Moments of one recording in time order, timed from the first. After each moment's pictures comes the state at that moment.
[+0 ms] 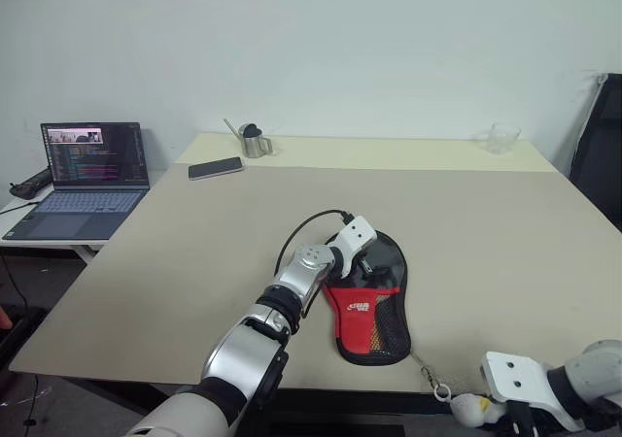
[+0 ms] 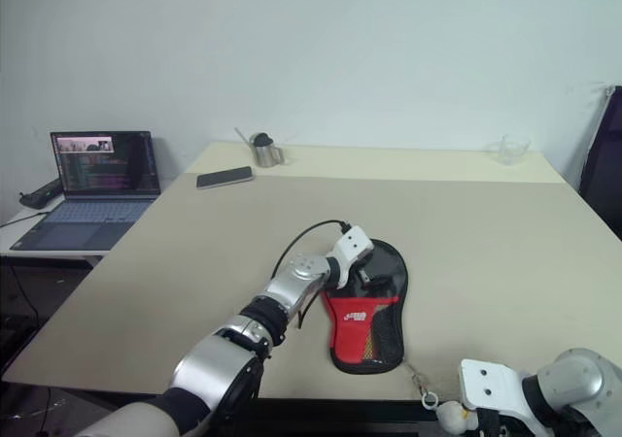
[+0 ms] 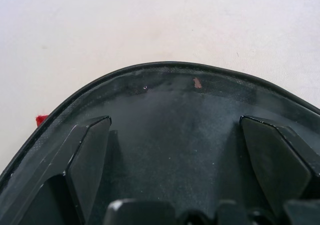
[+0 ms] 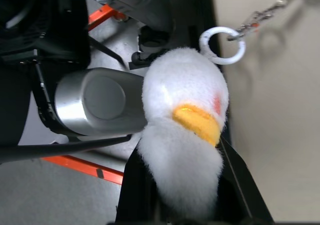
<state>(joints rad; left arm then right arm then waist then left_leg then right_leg) -0.97 0.03 -0.23 1.09 0.11 -0.05 -0.67 0.27 -1.21 0.02 -0.61 0.24 0.48 1.13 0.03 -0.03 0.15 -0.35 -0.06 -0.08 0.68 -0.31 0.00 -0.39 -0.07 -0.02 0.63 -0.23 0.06</state>
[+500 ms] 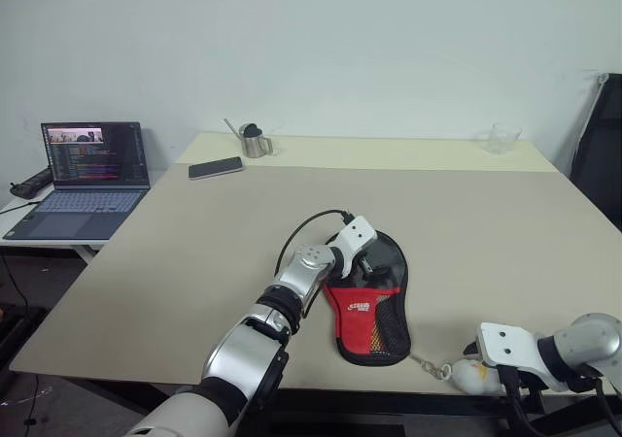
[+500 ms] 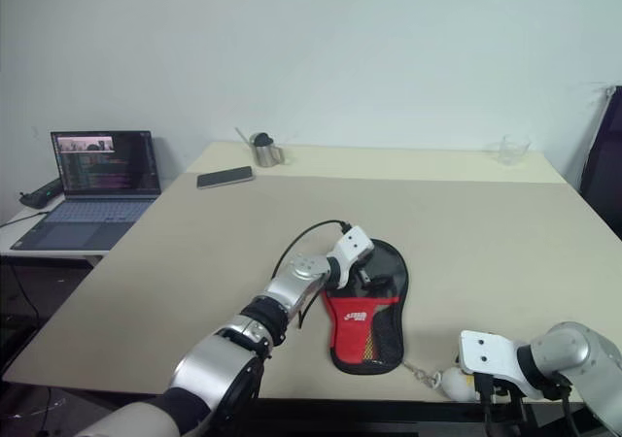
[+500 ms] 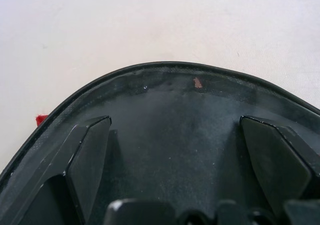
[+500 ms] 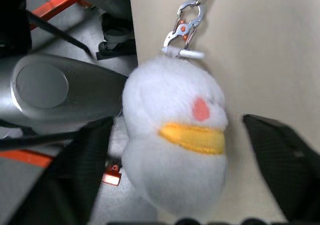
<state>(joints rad) -0.97 0.04 -0.22 1.08 0.10 -0.05 -0.68 0.04 -1.18 0.14 -0.40 0.13 0.38 1.18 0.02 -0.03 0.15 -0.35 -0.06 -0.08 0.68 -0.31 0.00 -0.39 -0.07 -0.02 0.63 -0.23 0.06</state>
